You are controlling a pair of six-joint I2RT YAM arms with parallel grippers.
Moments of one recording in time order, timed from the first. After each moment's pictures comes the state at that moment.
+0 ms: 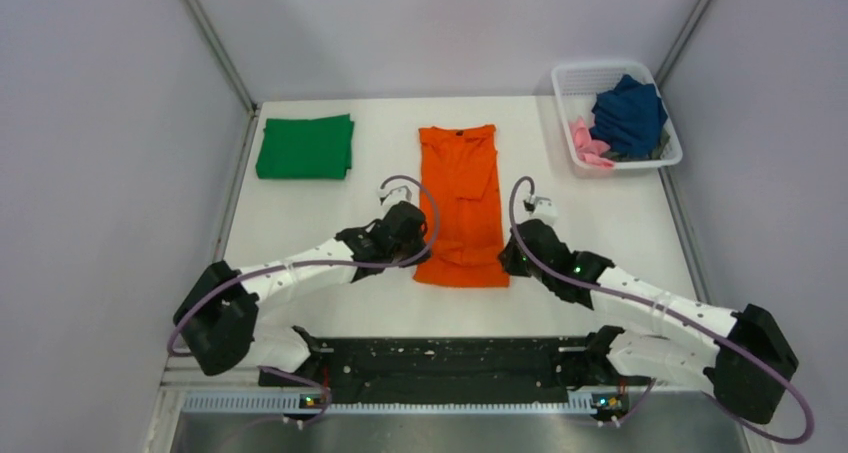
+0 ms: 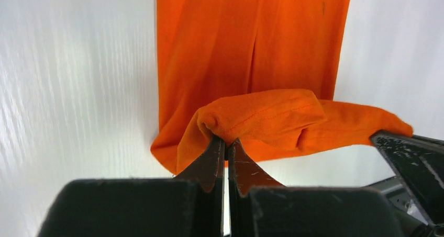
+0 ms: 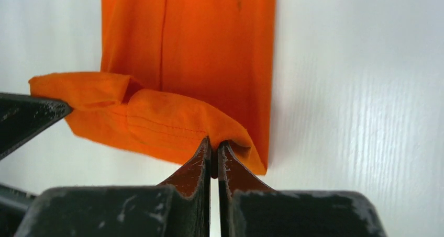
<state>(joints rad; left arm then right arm) -0.86 1.32 0.78 -0.30 -0.19 -0.98 0.86 0.98 0.55 -0.32 0.32 0.80</state>
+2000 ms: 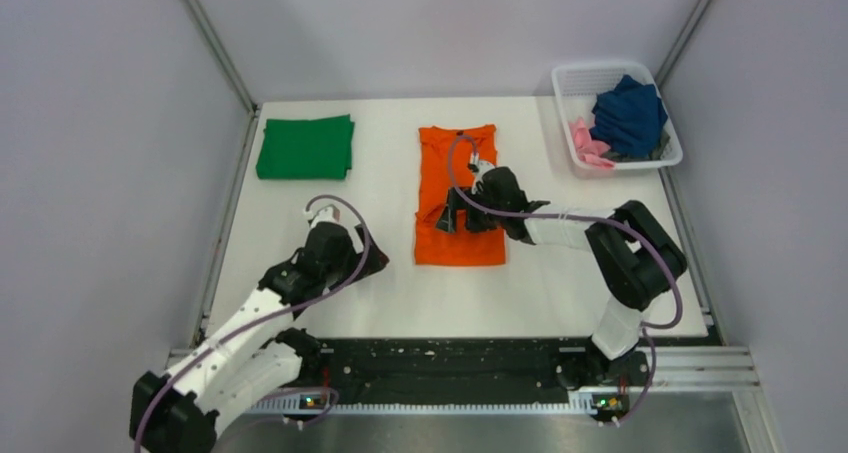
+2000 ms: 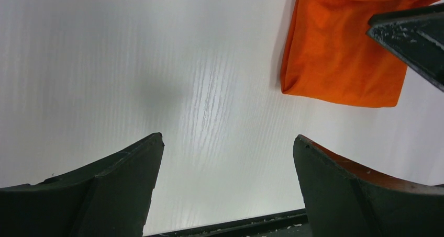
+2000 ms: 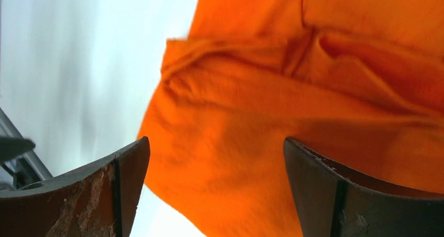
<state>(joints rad) -0.51 0.86 0.53 -0.49 -0.08 -0.83 0.60 1.73 0.87 0.18 -0.27 0.51</state>
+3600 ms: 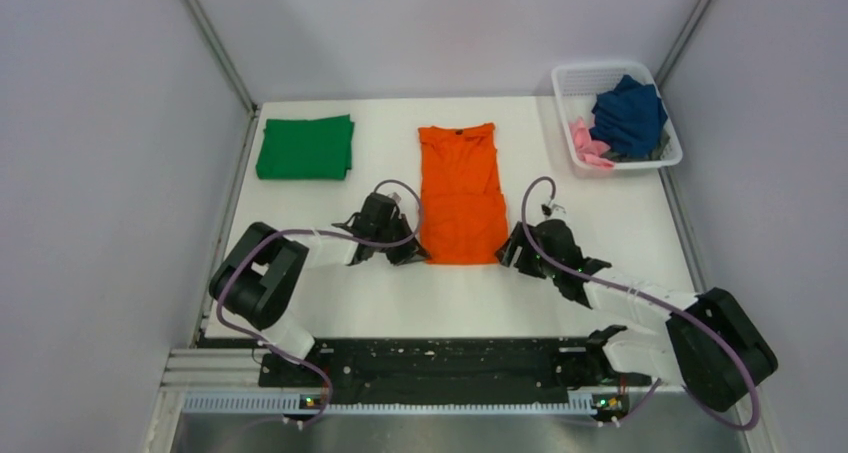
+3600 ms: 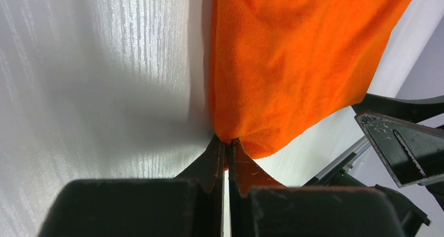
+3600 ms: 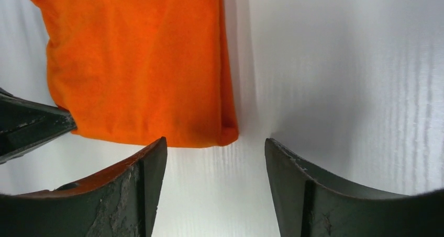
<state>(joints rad) -0.52 1.63 0.68 0.08 0.34 -0.92 0.54 1.14 0.35 0.08 0.08 0.78</state>
